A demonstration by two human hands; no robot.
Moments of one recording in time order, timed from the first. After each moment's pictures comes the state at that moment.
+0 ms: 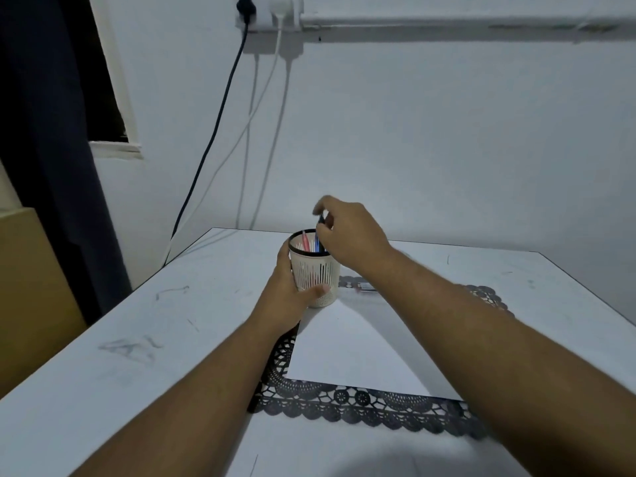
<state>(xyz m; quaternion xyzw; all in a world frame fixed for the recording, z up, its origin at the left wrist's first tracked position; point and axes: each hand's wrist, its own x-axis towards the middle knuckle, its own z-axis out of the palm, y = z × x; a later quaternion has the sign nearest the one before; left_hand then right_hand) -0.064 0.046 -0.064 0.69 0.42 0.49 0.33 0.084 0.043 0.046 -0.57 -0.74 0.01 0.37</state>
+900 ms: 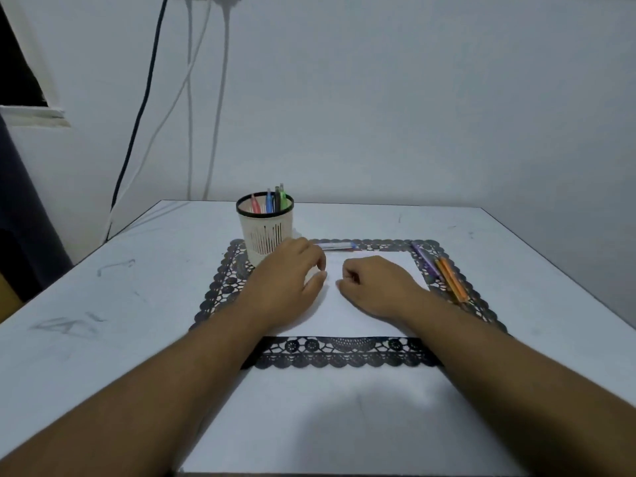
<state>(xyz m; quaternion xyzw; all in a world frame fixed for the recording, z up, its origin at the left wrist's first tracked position) -0.014 -0.011 -0.058 0.89 0.34 0.30 0.00 0.188 -0.047 -0.053 -0.66 -0.73 0.05 0.16</state>
